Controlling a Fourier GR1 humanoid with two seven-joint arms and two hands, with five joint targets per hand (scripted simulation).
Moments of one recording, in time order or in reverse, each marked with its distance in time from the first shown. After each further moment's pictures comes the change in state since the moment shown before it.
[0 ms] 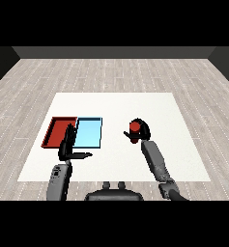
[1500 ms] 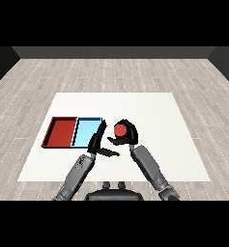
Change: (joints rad) left arm -0.250 -0.027 -0.403 0.200 0.090 0.237 0.096; right arm 0.102 0.020 0.411 -0.428 -0.114 -0.283 0.137
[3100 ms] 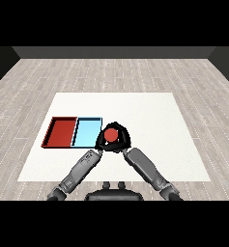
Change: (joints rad) left arm -0.168 0.030 -0.146 0.145 0.060 0.258 0.046; right arm -0.042 -0.020 0.209 -0.071 -0.104 -0.136 -0.019
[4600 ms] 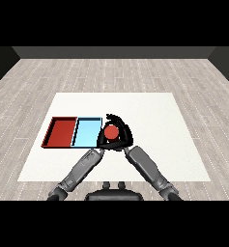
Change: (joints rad) left arm -0.031 -0.012 -0.010 -0.032 0.011 0.103 0.009; right arm -0.003 0.009 -0.060 -0.070 0.017 0.087 0.029
